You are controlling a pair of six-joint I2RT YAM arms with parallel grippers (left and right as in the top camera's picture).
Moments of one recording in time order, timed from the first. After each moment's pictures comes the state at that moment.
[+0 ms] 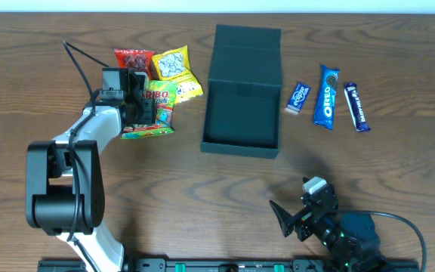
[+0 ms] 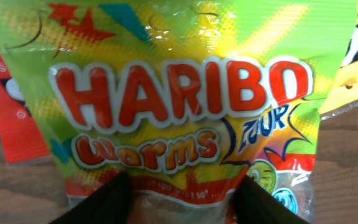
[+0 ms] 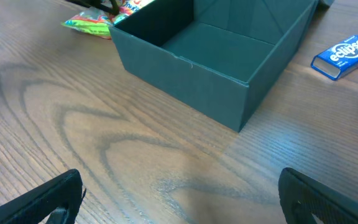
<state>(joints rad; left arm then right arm) 0.00 1.89 1.06 -0.26 0.18 0.02 0.43 0.01 0.16 -0.60 -0.20 0.05</state>
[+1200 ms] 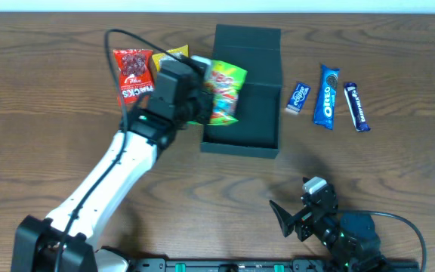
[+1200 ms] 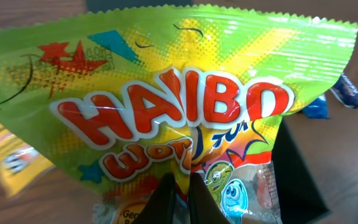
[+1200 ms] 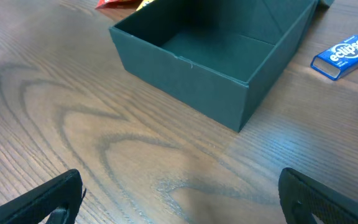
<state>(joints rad) -0.45 1.51 1.11 -0.30 0.17 -0.18 0.43 0.01 0.16 -0.60 -0.20 0.05</state>
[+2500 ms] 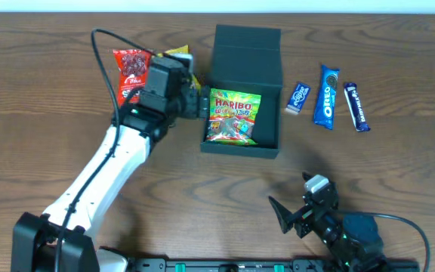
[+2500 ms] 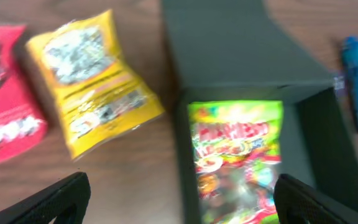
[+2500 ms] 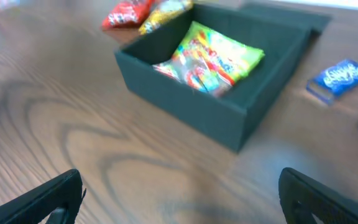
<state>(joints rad) -0.36 1.52 1.13 -0.42 0.07 -0.24 0.43 0.01 0.16 -0.50 -0.22 0.06</state>
